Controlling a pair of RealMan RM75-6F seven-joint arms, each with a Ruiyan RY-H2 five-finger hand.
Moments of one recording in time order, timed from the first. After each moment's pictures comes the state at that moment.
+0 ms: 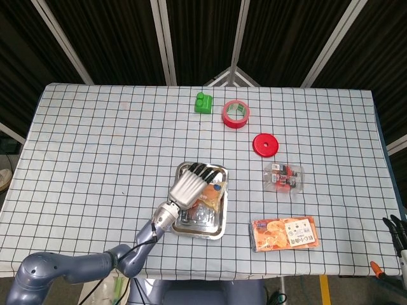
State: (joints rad) left arm -0.87 -1.96 -0.23 -1.20 1.31 1.00 0.56; right arm -0.13 -0.95 -0.06 -1.66 -1.59 1.57 0.12
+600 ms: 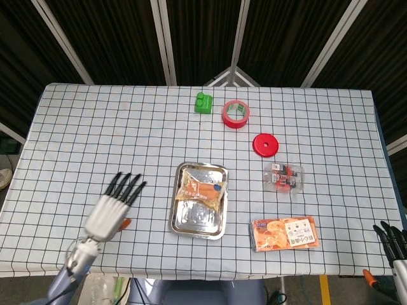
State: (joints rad) left arm -0.39 -1.44 0.15 -1.79 1.55 1.55 0.72; right arm -0.17 -0.96 -0.10 -1.66 -1.71 1.67 0.09
